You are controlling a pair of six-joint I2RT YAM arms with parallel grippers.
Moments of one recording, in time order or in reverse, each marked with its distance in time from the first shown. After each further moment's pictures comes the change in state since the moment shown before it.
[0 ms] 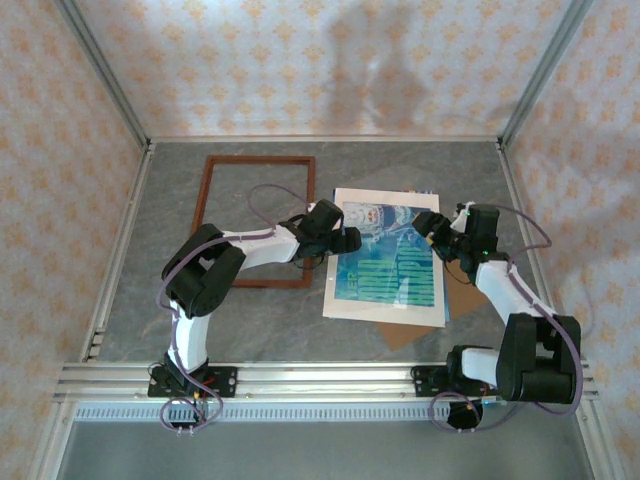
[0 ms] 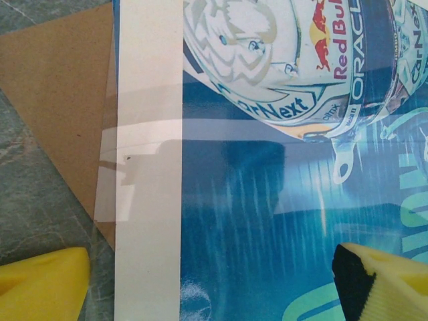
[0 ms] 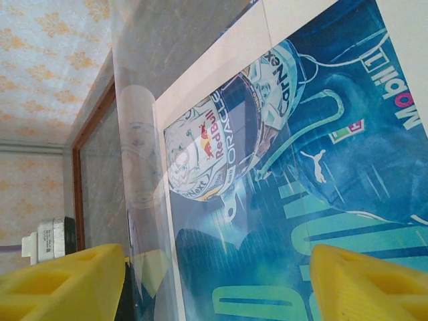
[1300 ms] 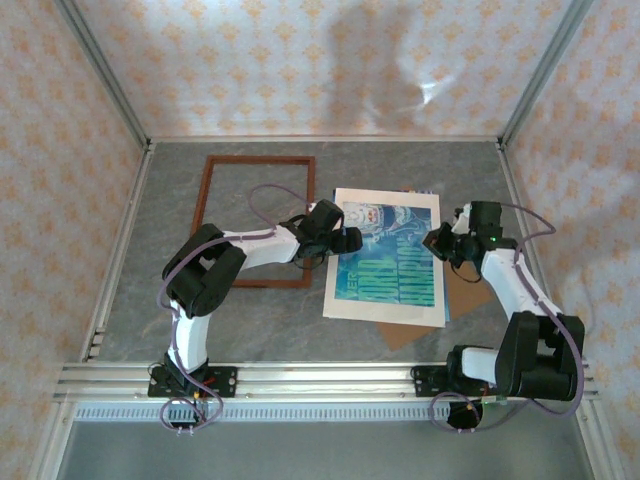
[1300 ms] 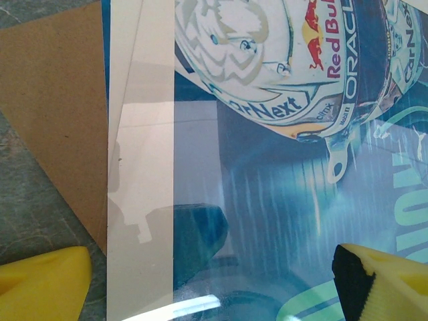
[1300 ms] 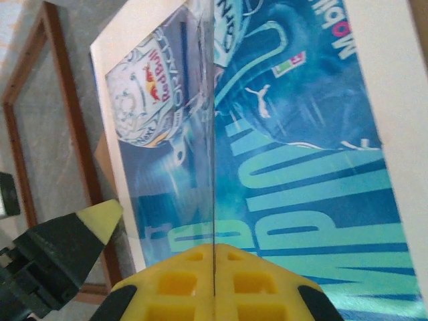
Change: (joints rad) left arm -0.001 0.002 0.000 0.011 0.008 0.000; right arm -0.026 0.022 0.147 -0.420 0.028 -0.182
